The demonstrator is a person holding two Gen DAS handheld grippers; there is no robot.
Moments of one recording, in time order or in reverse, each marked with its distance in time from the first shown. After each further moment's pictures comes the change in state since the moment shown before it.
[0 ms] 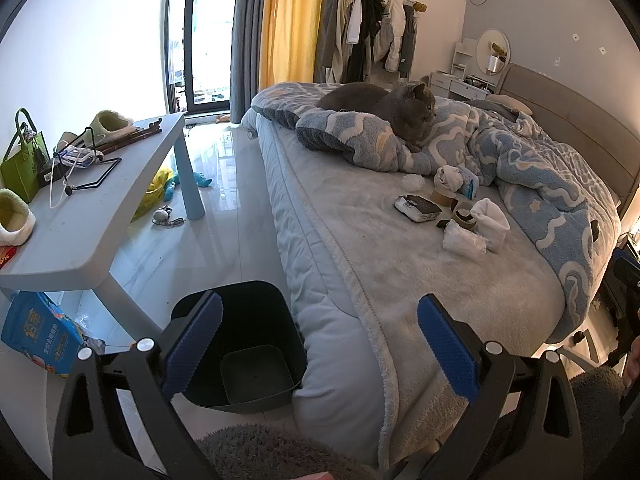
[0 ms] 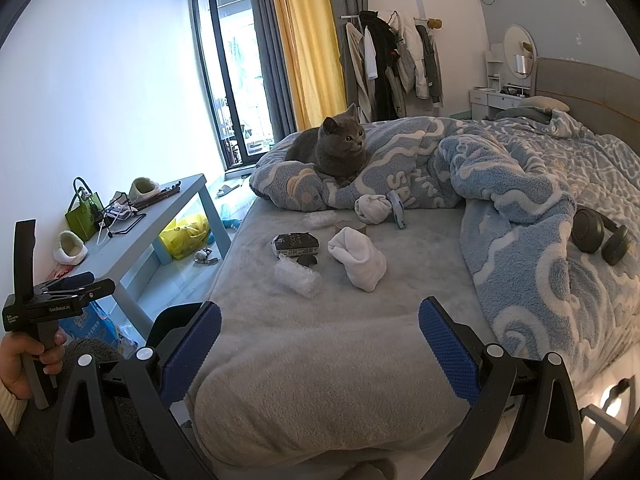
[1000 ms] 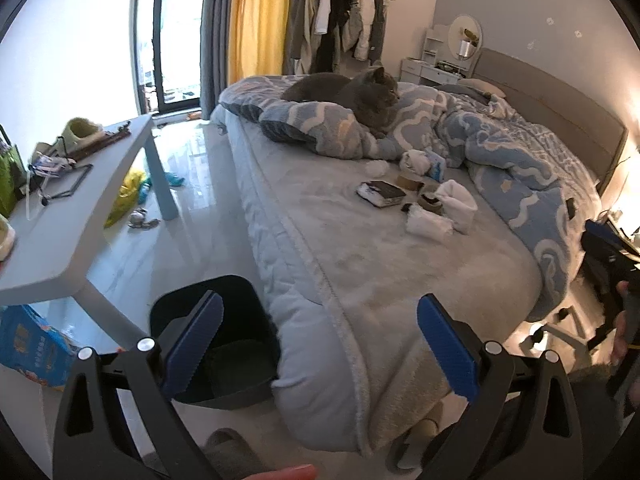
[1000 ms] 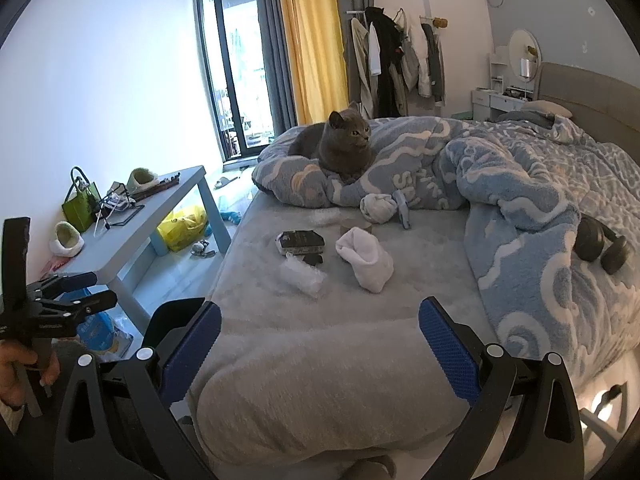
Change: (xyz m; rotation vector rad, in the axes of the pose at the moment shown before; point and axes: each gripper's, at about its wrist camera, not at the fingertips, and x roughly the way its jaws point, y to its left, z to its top) left arm -0.005 -0.026 -0.006 0.066 0.041 -0.101; right arm 0.006 0.016 0.007 -0.018 0.030 -0.014
